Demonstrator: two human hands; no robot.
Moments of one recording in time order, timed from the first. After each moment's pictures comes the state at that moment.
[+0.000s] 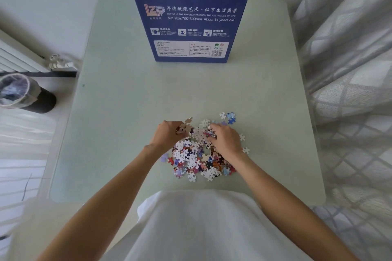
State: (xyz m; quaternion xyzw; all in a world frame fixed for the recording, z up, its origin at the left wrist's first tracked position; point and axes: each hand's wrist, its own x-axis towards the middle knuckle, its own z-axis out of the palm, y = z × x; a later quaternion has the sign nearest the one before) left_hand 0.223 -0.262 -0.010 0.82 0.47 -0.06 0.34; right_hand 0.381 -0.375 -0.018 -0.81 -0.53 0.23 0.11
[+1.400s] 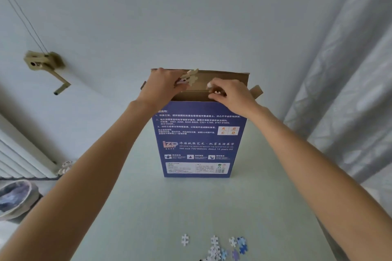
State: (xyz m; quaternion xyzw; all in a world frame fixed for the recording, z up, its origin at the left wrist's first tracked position) left_hand 0.331 -0.024 0.311 0.91 0.28 0.31 0.04; right_hand 0.529 -0.118 0.279 -0.67 -0.68 -0.02 0.28
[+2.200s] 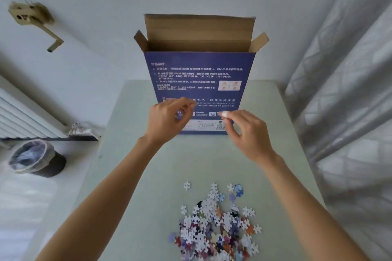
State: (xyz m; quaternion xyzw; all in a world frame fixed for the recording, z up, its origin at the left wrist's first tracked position) left_hand 0.284 -0.129 0.173 0.87 0.23 0.42 0.12; right_hand 0.468 -0.263 0.153 -0.63 -0.65 -0.14 0.40
